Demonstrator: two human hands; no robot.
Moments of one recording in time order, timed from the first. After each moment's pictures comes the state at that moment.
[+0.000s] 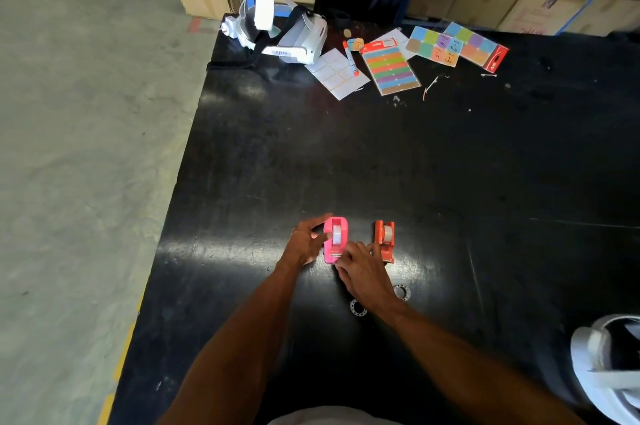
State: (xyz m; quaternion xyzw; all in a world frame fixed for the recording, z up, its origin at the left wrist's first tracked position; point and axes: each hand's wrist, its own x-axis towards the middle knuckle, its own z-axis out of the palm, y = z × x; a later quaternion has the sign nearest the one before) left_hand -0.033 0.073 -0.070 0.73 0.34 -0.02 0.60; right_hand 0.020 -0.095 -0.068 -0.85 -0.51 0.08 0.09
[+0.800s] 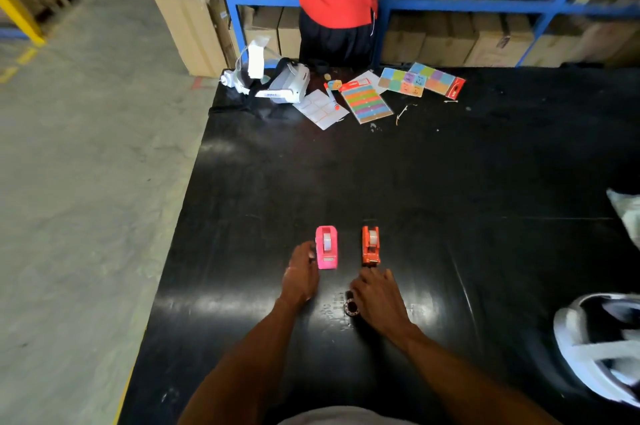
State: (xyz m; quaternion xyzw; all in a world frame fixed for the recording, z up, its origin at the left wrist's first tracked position) left_hand -0.089 0.022 -0.057 0.82 0.35 0.04 0.45; right_hand -0.011 -0.167 -0.032 -0.88 -0.46 0.11 0.09
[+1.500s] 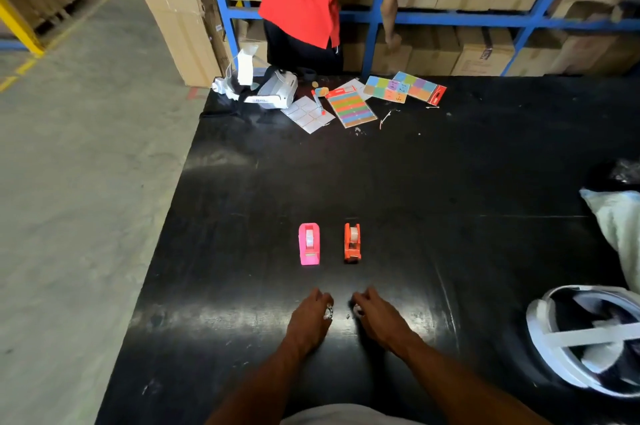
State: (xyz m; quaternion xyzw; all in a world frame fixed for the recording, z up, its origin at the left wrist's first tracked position) left_hand -0.132 -0.077 -0.071 0.91 0.23 -0.13 0.33; right_hand -0.013 -0.232 -0.058 -0.87 -0.37 0.31 0.14
